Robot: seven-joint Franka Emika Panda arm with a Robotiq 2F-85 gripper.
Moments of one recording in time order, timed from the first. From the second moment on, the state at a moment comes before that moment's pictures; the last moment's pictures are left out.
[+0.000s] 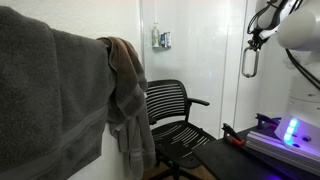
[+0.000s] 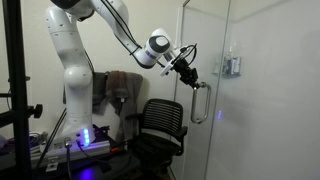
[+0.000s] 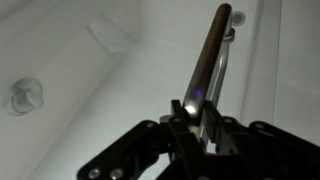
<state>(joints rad) -0.33 -0.29 -0.48 -2.48 -0.89 2.86 0.27</state>
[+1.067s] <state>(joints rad) -0.55 -0.59 -0.48 -2.72 -0.97 2.83 -0.15</state>
